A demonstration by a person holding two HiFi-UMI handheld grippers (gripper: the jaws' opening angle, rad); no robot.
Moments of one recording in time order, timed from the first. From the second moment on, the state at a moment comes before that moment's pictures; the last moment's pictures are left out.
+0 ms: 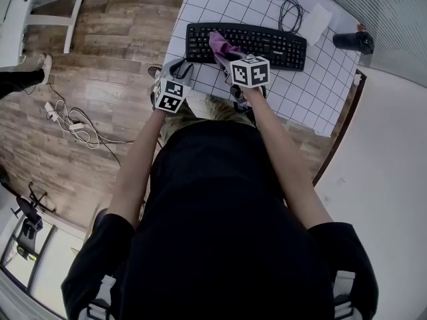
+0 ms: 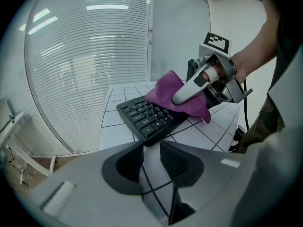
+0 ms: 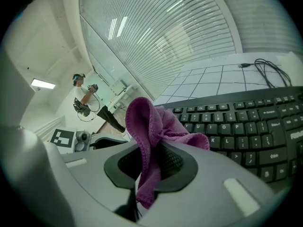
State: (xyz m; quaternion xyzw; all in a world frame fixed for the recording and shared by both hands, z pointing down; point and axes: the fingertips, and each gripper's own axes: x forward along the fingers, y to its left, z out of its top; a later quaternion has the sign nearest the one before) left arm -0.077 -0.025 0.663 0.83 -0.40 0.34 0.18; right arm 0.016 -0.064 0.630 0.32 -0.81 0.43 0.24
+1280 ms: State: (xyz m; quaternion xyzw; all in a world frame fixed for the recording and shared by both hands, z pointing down) left arm -0.078 -0.025 0.663 0.83 -0.39 0.34 0.19; right arm -0.052 -0.044 0.632 0.23 -0.83 0.45 0.26
